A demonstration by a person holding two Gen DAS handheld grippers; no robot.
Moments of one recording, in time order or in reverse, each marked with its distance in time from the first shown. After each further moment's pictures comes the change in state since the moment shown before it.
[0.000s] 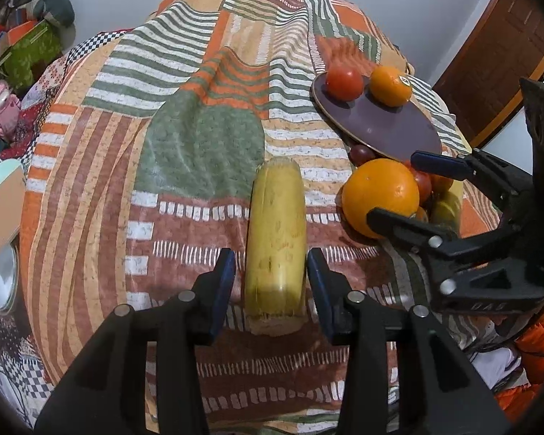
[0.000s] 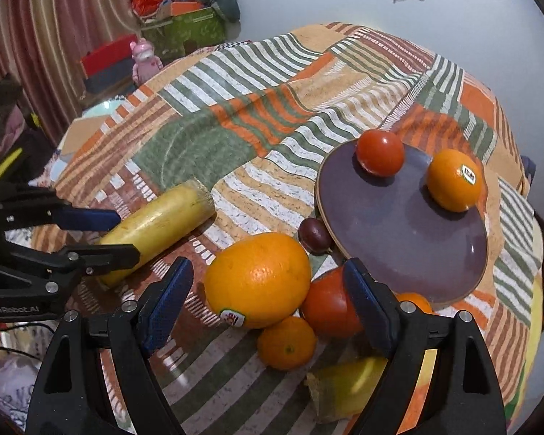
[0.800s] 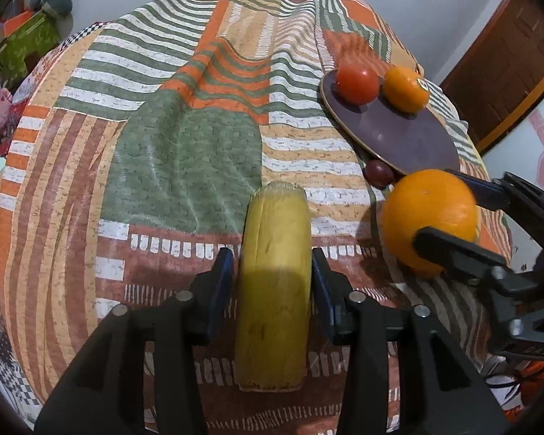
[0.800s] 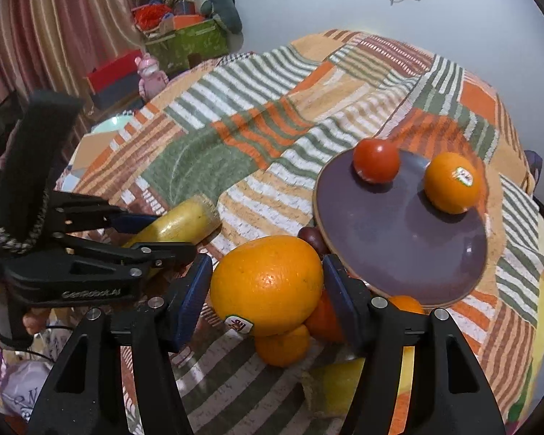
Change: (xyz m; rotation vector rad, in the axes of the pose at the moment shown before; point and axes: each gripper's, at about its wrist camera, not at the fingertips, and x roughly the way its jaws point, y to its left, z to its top) left arm 0.034 0.002 0.026 -0.040 0.027 -0.017; right arm -0.017 -0.013 0.002 0.050 -0.049 0.057
